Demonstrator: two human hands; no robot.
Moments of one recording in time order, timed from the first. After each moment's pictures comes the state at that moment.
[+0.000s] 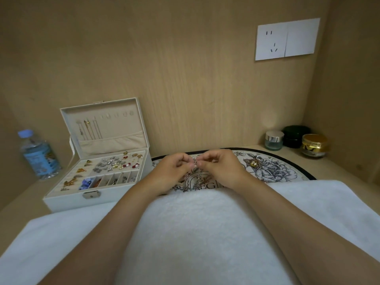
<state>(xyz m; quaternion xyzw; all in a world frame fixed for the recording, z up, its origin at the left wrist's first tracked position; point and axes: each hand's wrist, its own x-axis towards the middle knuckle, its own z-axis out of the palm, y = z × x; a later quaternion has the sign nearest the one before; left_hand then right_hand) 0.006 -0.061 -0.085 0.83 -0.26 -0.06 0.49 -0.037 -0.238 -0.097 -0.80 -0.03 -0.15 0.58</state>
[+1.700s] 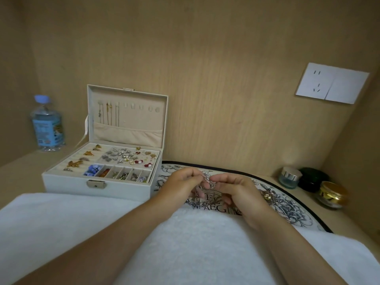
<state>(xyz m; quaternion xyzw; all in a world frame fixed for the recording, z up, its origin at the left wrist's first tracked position) -0.005 -0.055 -0.100 0.70 -0.18 -0.08 0.69 -0.035 -0.229 -0.094 -0.75 0.03 -0.05 0.66</state>
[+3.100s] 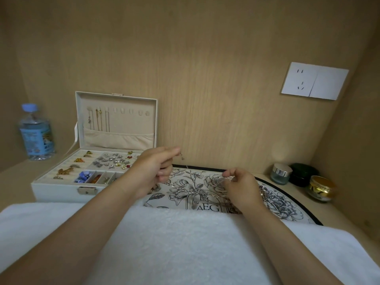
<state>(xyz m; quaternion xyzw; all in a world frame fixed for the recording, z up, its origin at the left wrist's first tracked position) 0.016 -0.017 -0.055 0.63 -0.16 -0.11 0.75 -0.022 -0.251 -0.100 -0.86 0.13 -0.21 0.44</state>
